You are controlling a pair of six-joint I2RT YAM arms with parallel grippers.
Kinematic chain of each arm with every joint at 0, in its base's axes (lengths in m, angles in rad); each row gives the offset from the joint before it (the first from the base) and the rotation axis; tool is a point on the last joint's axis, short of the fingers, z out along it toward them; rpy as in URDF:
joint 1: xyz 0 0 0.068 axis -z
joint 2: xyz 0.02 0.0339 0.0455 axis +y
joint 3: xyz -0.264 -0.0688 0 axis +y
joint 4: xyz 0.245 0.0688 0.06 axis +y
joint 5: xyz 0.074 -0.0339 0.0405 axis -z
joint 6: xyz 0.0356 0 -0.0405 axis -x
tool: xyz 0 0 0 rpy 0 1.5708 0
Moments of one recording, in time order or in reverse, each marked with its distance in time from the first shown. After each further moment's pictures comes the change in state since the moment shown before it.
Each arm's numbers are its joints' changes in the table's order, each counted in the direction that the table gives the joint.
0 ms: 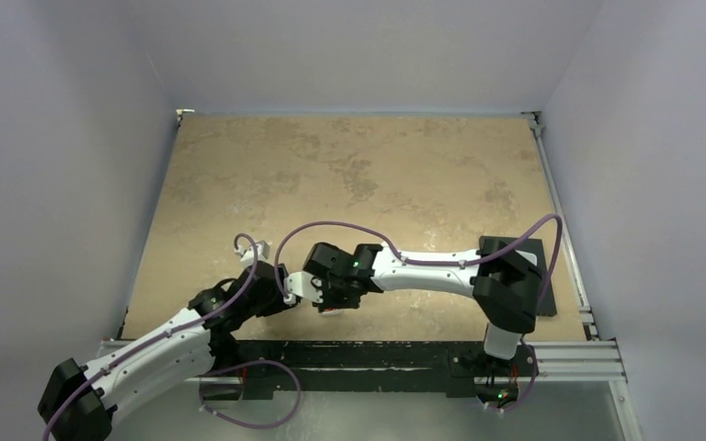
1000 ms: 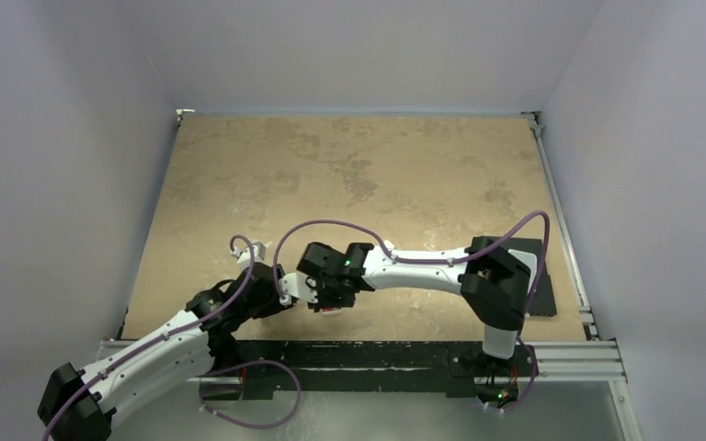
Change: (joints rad) left arm 0.000 -0.034 0.000 0.063 -0.034 0.025; right arm -0.004 0.069 -0.058 0.015 0.002 0.043
